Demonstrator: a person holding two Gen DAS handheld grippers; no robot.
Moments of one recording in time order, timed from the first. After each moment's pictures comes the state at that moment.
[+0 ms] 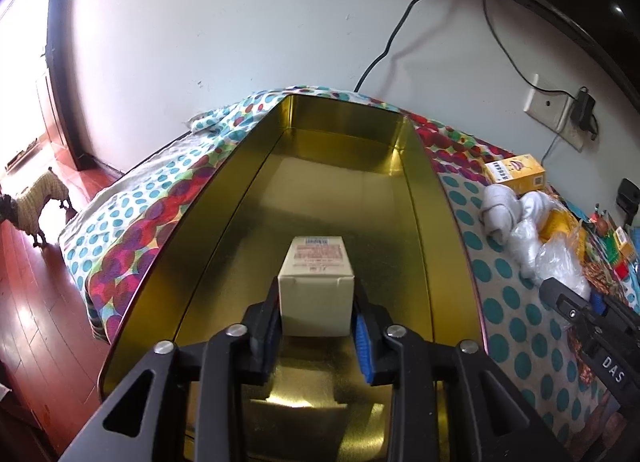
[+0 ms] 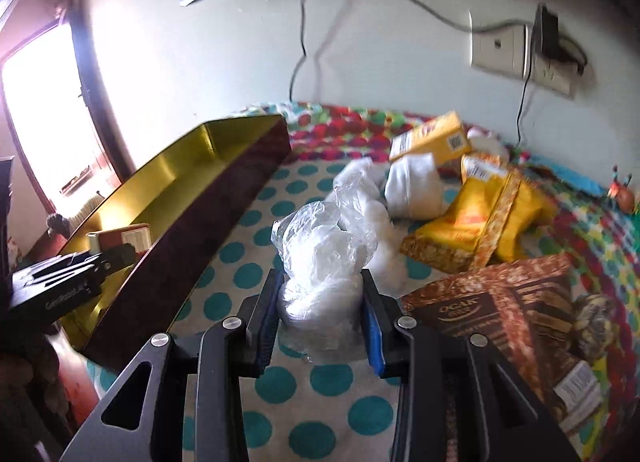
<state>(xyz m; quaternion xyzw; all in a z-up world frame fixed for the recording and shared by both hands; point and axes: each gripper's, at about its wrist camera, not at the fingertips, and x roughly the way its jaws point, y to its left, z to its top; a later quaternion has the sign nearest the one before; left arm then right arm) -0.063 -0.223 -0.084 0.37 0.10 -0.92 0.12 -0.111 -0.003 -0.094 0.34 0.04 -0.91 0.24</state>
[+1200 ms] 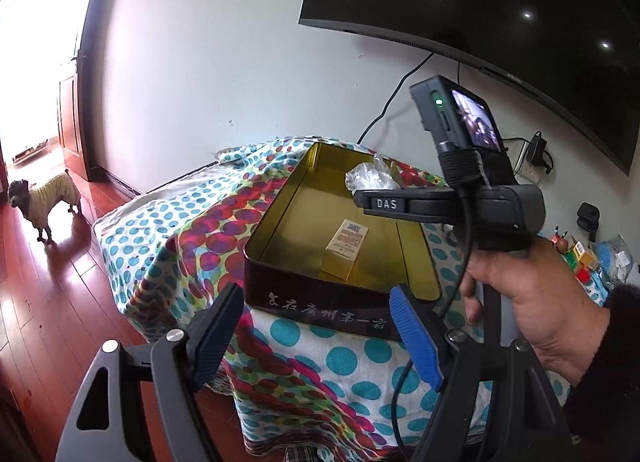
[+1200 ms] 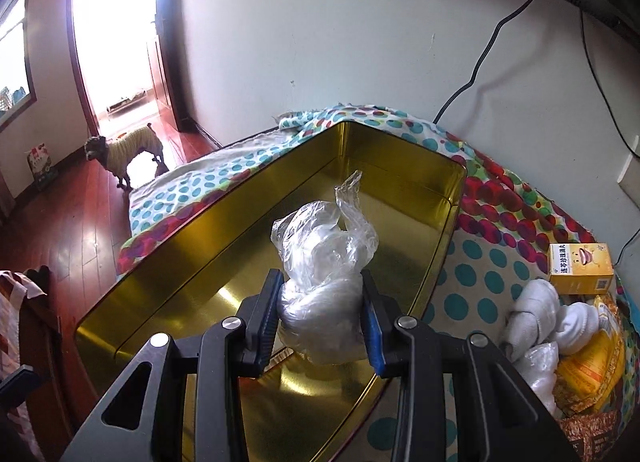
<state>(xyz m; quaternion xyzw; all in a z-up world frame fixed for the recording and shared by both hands) 0.084 -0.223 -0.049 0.27 0.14 -0.94 0.12 -0.124 -0.174 -0.074 0.35 0.16 -0.86 0.34</state>
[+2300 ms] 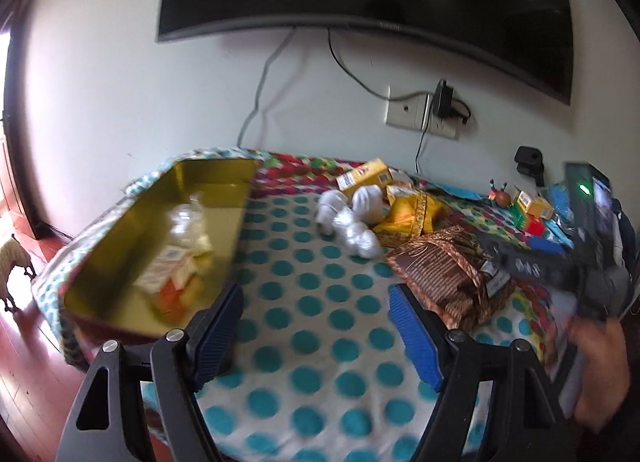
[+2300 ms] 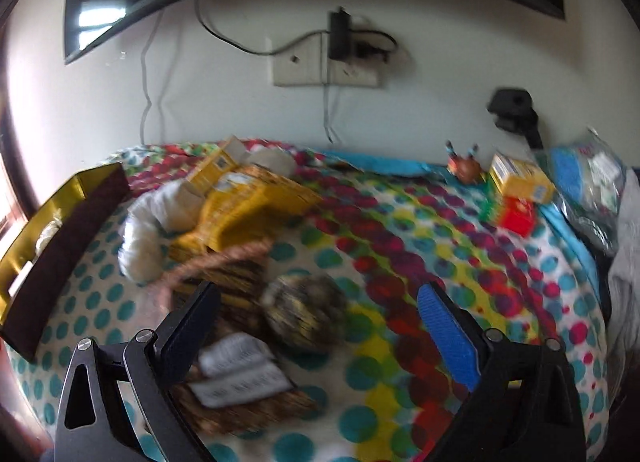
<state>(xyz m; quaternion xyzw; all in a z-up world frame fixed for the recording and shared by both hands) 0.000 -0.086 -0.040 0.29 0.05 -0.96 0.00 -0.113 0.159 -0.083 0.32 0.01 -0.95 0.04</state>
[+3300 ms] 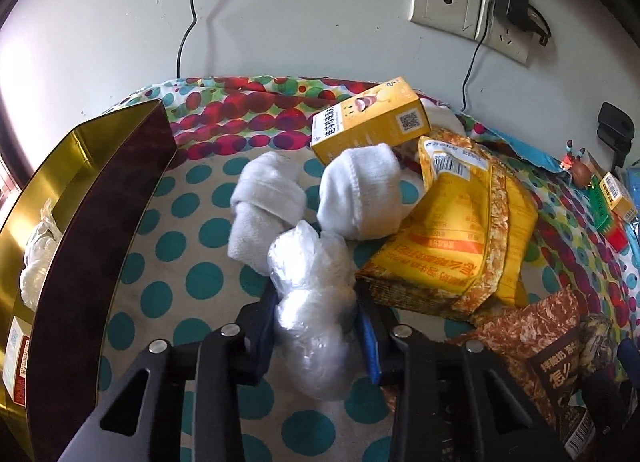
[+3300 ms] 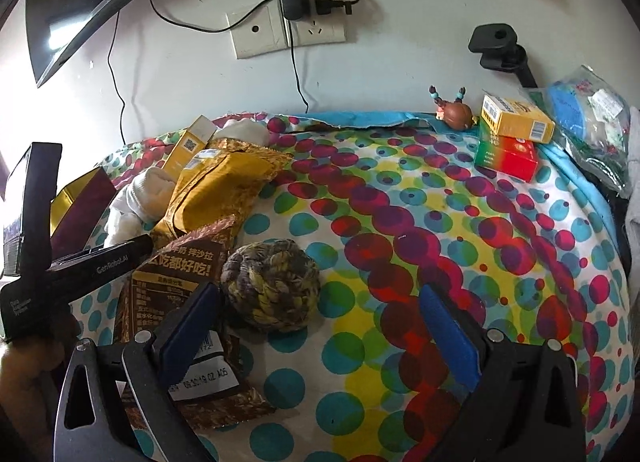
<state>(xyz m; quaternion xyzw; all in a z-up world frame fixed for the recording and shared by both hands) -0.194 -0.038 -0.105 0.43 0.04 -0.90 0.04 -0.121 0.181 -0.102 0.37 -0.05 -0.93 0.04</state>
